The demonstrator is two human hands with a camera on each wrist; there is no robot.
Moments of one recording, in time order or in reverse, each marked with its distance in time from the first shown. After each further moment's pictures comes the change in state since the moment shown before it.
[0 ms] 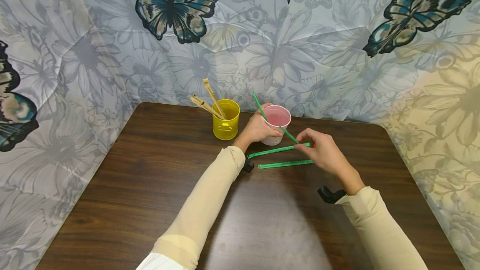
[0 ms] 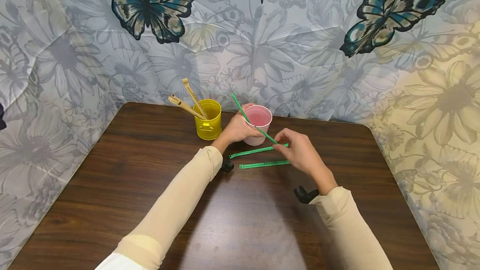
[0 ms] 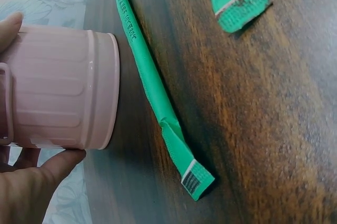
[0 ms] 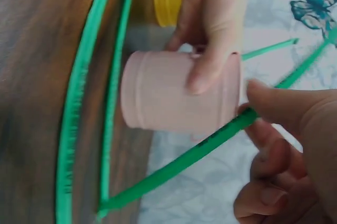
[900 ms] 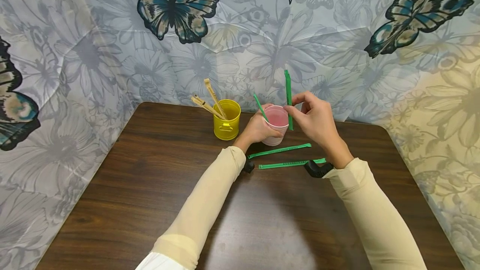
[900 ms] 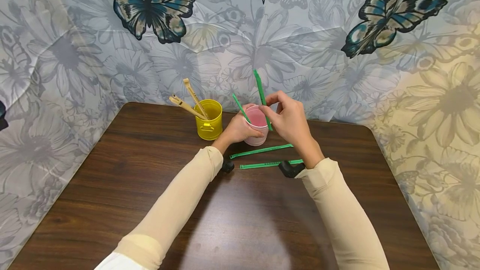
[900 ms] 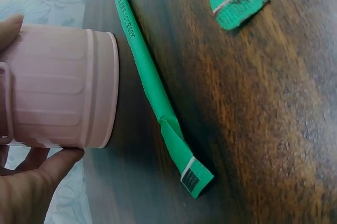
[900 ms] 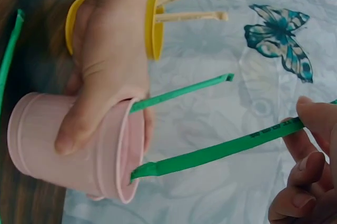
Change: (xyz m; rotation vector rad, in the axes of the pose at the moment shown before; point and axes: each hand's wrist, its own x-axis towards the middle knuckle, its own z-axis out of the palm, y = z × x) left_hand -0.001 -0.001 -0.003 0.030 -0.013 0.008; right_hand 0.071 -0.056 -0.021 0.078 0.382 -0.161
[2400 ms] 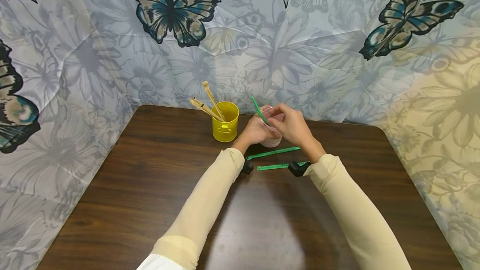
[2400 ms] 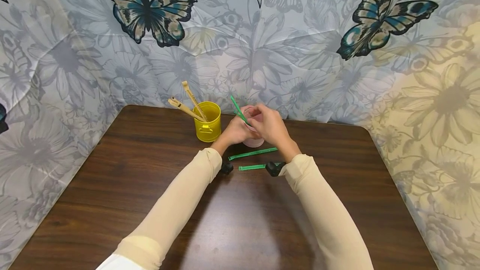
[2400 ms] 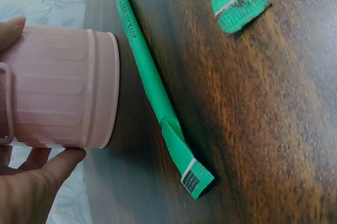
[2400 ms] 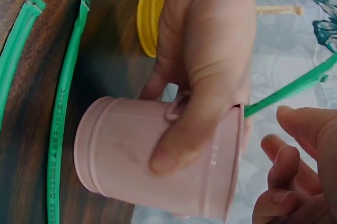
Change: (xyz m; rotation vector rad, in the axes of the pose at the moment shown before) left_hand 0.001 -0.002 0.000 -0.034 -0.070 0.079; right_hand -0.006 0.027 0.046 -0.023 -0.348 0.239
